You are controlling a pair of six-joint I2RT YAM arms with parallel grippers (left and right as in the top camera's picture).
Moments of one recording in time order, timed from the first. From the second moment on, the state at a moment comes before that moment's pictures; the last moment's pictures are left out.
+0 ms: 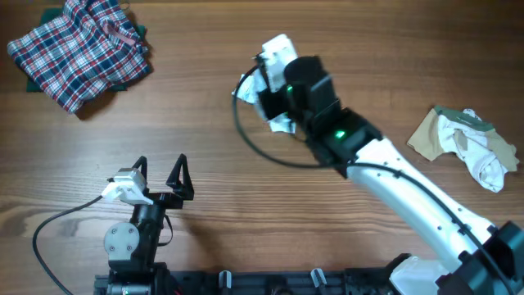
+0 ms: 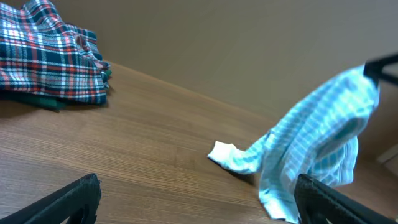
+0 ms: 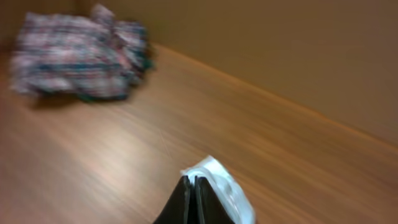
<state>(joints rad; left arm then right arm) 0.01 0.01 0.01 -0.06 0.14 -0.42 0.67 1.52 1.22 -0.13 0.08 0.01</state>
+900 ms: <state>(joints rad) 0.01 0.01 0.01 -0.06 0.14 -0.42 0.76 1.51 1.22 -0.06 0.00 0.09</state>
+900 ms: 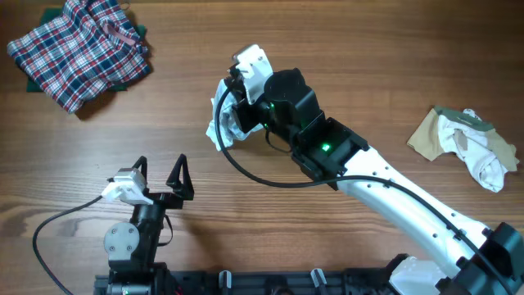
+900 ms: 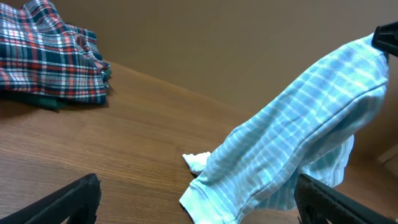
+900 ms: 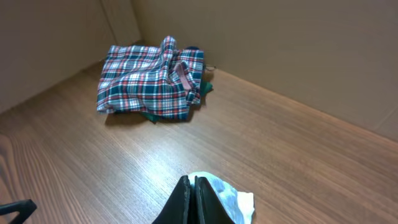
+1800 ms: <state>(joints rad) -0.18 0.70 0.38 -0.45 0.37 -0.47 0.76 1.51 1.22 -0.02 0.01 0.09</state>
